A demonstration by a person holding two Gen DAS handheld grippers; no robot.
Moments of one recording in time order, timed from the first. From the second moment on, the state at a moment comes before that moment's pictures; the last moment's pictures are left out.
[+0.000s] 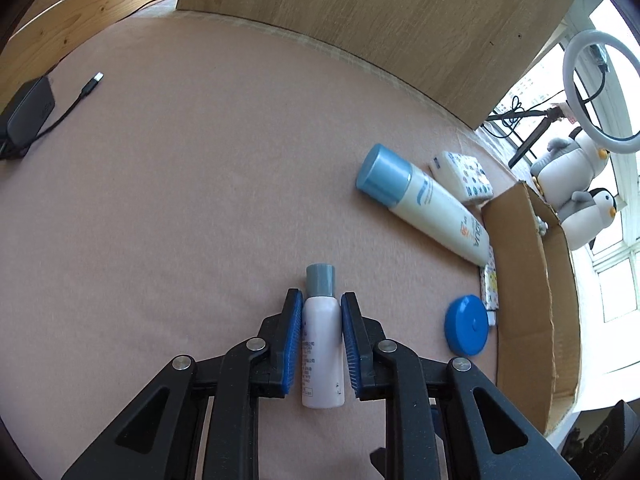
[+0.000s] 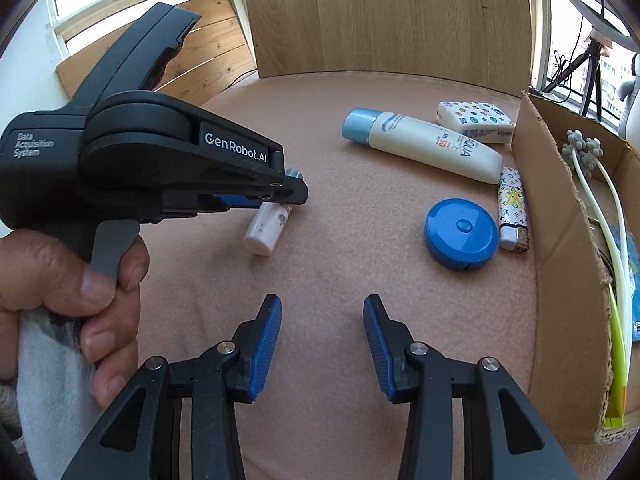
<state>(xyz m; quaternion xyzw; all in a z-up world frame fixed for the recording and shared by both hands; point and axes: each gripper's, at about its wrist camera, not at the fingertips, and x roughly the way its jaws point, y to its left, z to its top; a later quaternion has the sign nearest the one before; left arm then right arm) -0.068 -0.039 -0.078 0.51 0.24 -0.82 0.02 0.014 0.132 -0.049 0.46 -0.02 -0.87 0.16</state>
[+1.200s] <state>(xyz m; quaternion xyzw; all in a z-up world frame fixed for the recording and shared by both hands) -0.057 -0.038 -0.066 0.54 0.21 -0.82 -0.02 -0.002 0.095 -0.056 0.44 0.01 -0.88 0.17</state>
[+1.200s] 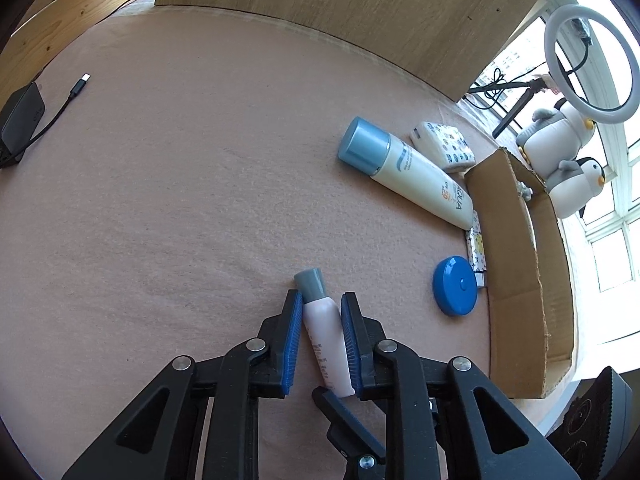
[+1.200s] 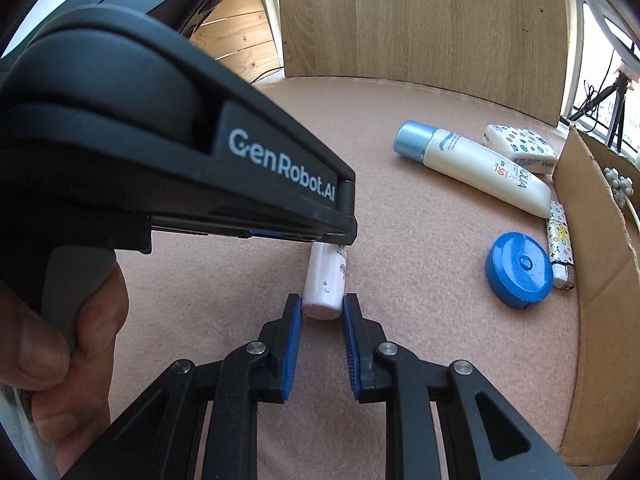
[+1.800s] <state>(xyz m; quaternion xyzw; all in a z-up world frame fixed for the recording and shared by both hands) -0.046 -0.021 -0.014 0.50 0.20 -0.84 -0.04 0.012 0.094 -0.016 0.40 0.01 -0.90 0.16</state>
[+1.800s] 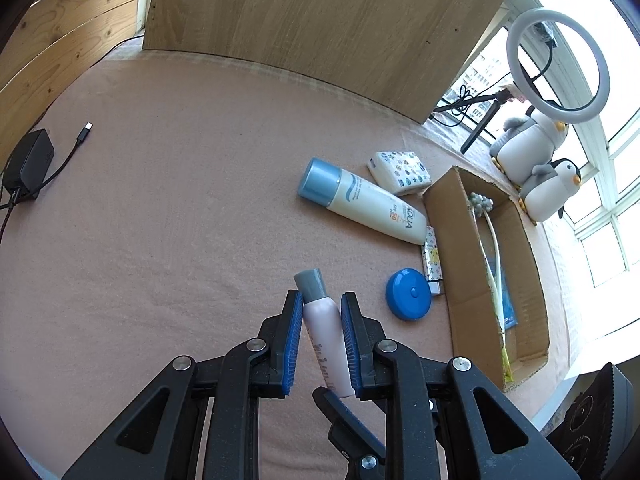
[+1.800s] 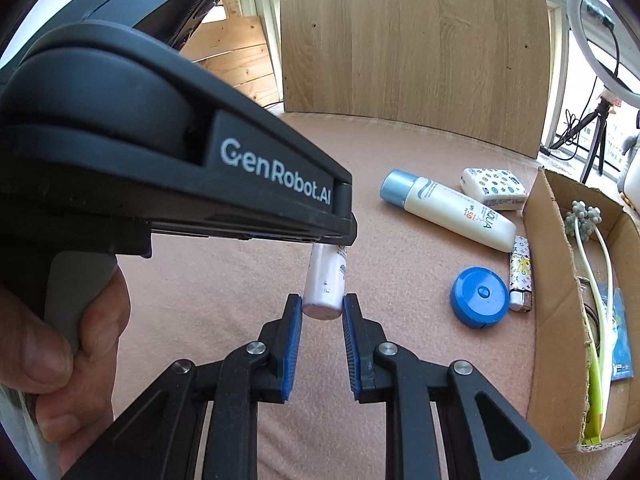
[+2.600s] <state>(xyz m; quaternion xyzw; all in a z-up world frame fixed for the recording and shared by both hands) -0.057 0.068 0.035 0.48 0.14 -0.86 -0.12 0.036 0.167 0.013 0.35 -0.02 -0.93 0.07</state>
